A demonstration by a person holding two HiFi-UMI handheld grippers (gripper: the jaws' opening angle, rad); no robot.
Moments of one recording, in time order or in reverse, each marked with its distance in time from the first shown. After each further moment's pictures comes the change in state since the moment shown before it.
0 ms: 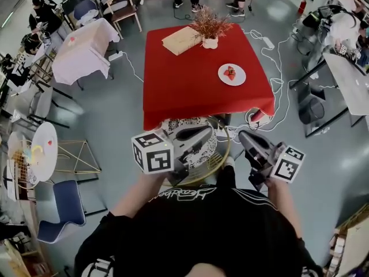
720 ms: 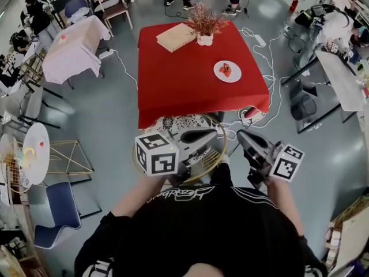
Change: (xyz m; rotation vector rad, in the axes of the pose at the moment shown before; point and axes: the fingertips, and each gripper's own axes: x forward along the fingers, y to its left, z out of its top) left arm -0.002 -0.013 -0.013 0.025 0.037 -0.093; right arm 0.008 0.011 -0.009 -0.050 0.040 -0.053
